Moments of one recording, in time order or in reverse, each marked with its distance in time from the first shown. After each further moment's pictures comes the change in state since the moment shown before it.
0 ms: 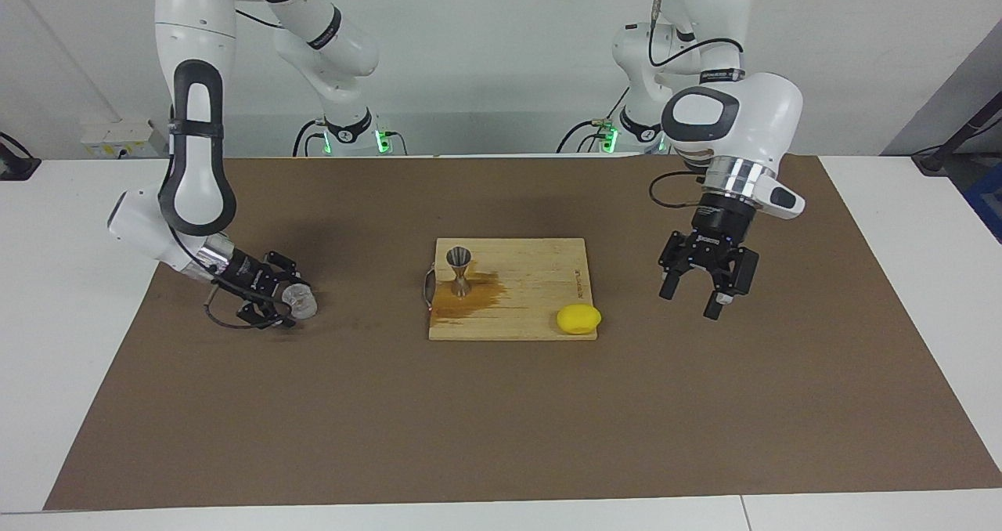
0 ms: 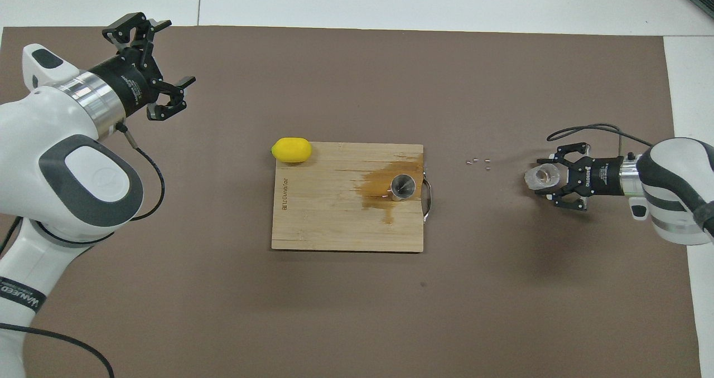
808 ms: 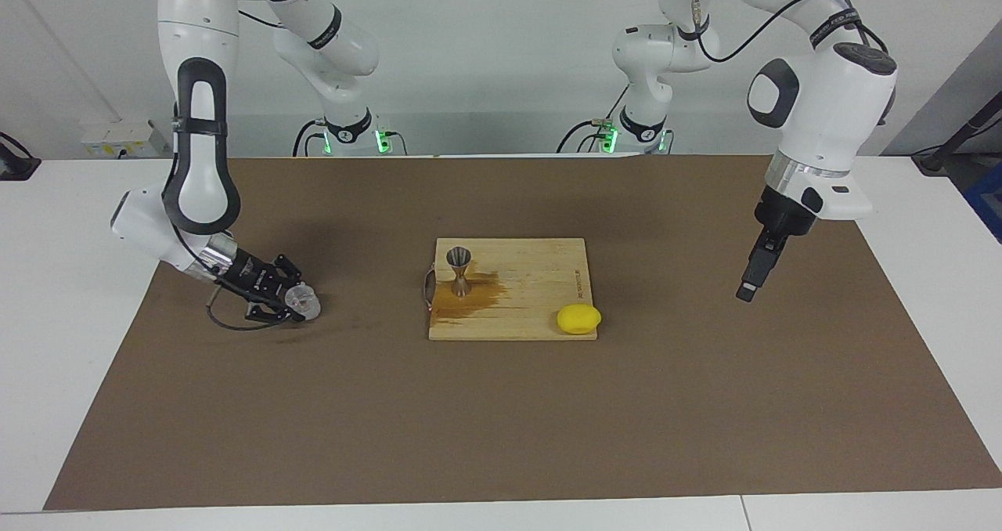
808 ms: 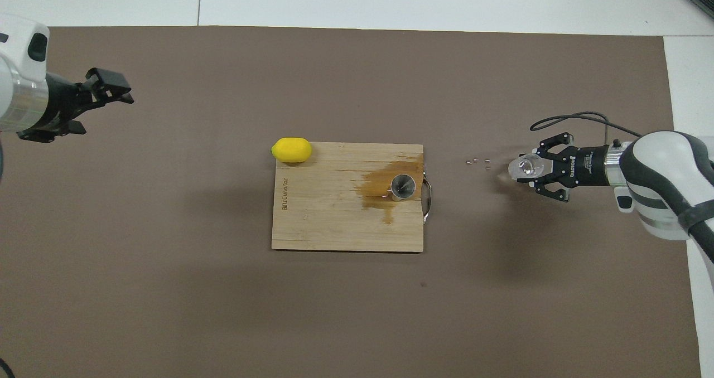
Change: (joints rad) left arm 0.098 -0.062 0.081 0.233 0.736 -0.941 0.632; right arm 0.117 -0.073 0.002 0.010 0.003 0.002 0.169
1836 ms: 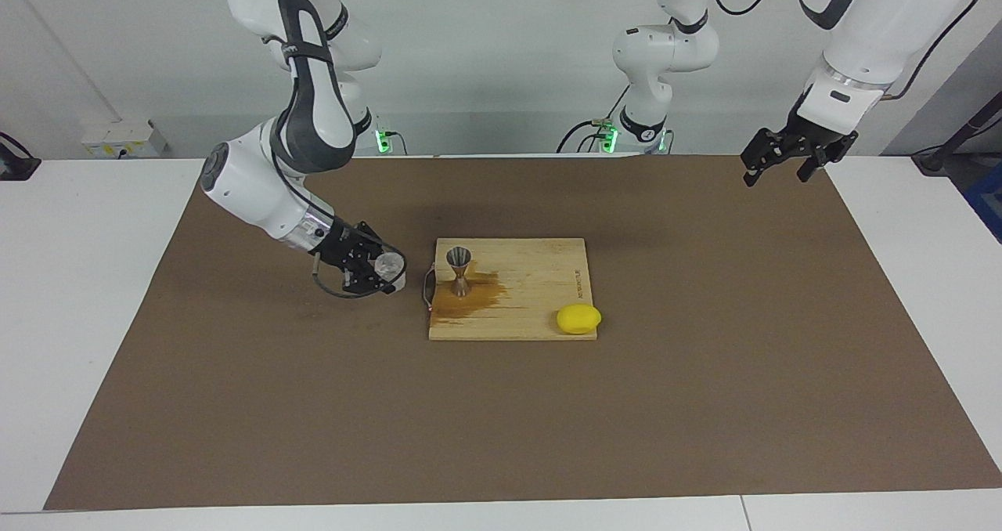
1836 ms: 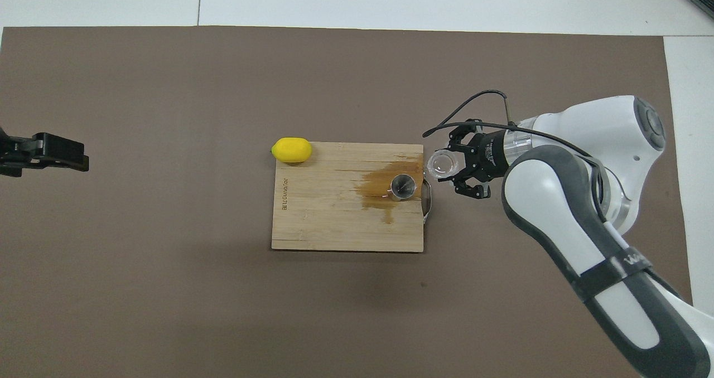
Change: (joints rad) left arm 0.052 -0.116 -0.042 0.086 0.005 -0.371 0.364; right arm 0.370 -0.104 0.003 0.105 -0.255 0.020 0.355
